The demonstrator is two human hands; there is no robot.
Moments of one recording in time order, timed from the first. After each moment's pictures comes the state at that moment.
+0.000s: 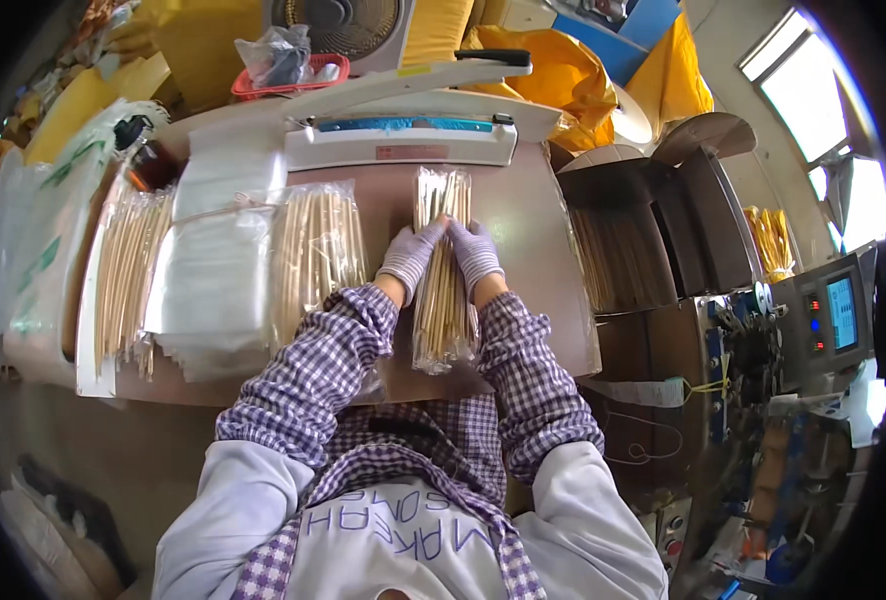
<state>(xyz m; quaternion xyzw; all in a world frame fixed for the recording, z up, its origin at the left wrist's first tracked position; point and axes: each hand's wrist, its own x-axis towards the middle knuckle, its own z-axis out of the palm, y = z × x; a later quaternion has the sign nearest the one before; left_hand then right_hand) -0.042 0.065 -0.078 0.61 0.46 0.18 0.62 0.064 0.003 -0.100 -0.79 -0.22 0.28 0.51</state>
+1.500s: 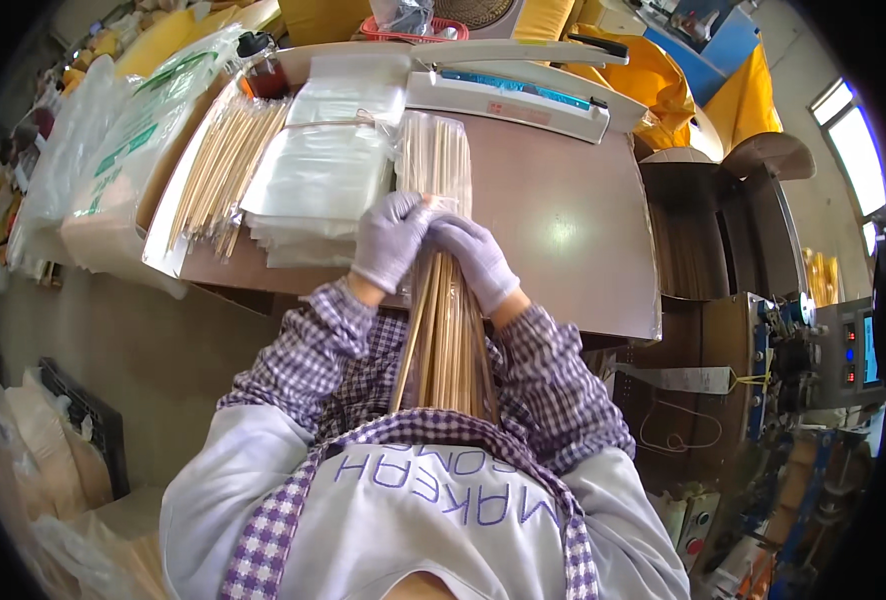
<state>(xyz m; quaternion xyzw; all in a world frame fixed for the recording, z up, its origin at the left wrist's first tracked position) -0.248 0.007 -0.009 0.67 0.41 0.38 0.50 -0.127 -0.059 -0.024 -0.47 -0.45 0.49 0.58</state>
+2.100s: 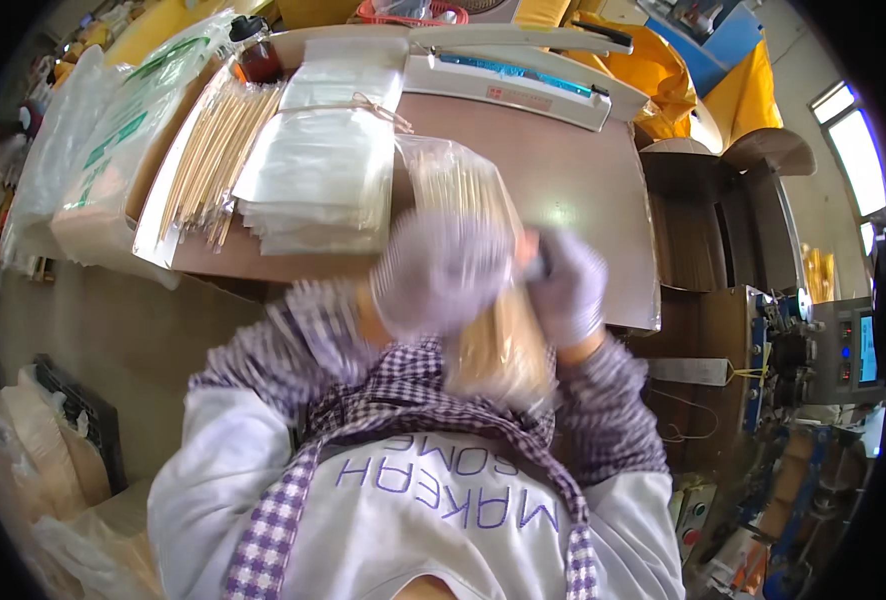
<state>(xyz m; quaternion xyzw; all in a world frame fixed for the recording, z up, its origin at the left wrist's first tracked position) -0.233 -0.030 0.041 0.83 -0.03 0.50 0.24 -0.086 -0.126 0.027 -0.67 -0.62 -0.10 0.40</state>
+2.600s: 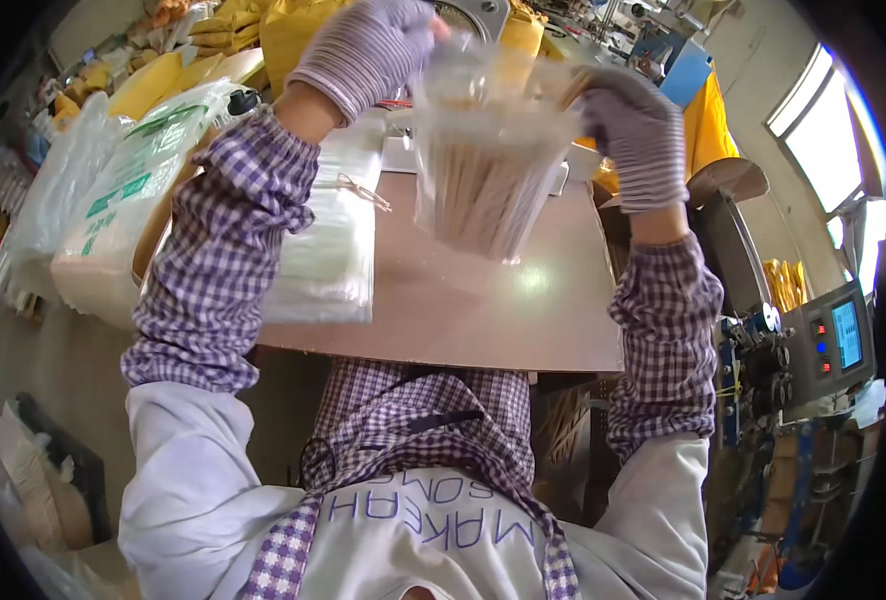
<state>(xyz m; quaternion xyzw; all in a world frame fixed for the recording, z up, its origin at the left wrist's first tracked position) -0.218 0.091 0.216 0.86 0.18 0.43 0.22 -0.033 -0.061 0.210 -0.59 -0.52 0.06 0.61</state>
